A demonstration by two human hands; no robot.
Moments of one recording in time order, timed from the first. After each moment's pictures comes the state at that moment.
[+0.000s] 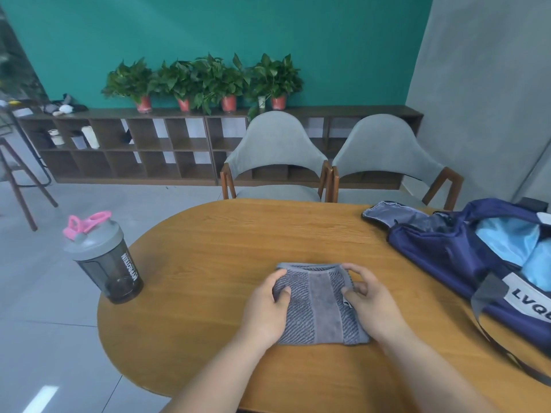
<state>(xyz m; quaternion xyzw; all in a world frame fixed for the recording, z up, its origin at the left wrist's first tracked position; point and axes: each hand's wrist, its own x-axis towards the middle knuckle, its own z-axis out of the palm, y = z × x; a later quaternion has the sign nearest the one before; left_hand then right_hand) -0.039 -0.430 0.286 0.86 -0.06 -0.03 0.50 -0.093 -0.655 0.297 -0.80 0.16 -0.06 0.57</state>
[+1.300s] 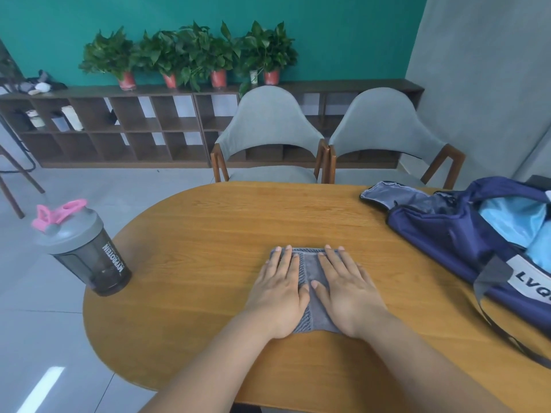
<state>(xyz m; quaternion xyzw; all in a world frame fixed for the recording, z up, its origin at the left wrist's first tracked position) -0.031 -0.453 0.289 0.96 -0.27 -0.07 0.08 -0.076 -0.631 0.285 -0.99 0.03 0.02 0.11</state>
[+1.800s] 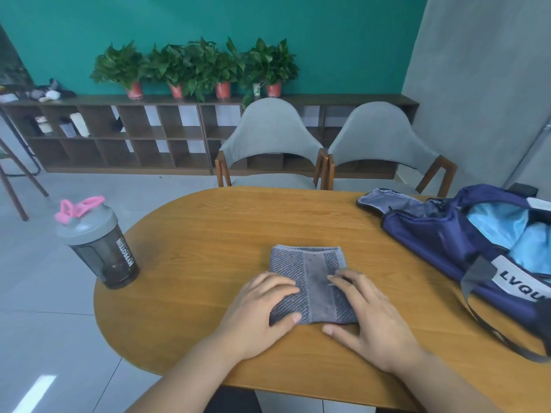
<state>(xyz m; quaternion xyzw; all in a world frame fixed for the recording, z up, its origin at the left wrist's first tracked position) -0.065 -0.389 0.283 0.89 -0.39 0.07 0.24 -0.148 -0.662 0.280 -0.97 -0.11 -0.14 0.19</state>
